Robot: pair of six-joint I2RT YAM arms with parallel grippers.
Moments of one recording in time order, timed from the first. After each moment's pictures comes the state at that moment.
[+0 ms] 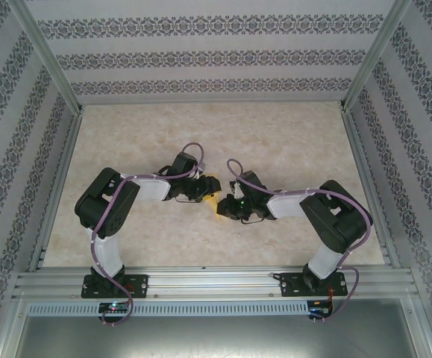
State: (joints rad) left arm -0.52 1.89 0.94 0.10 0.56 -0.95; right arm 0.63 1.70 0.66 0.13 -0.51 0.89
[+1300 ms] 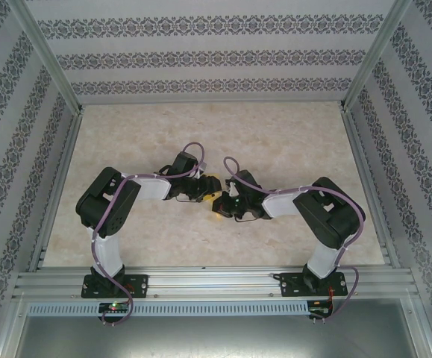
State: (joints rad) left arm -0.52 1.90 0.96 0.10 0.58 -0.94; right arm 0.65 1.76 0.68 0.23 -0.51 1.00
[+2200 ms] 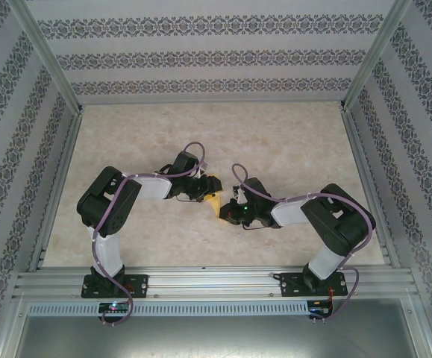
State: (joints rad) left arm -0.52 1.91 0.97 0.08 0.58 -0.94; right arm 0.64 1.67 0.54 0.29 -0.54 0.99
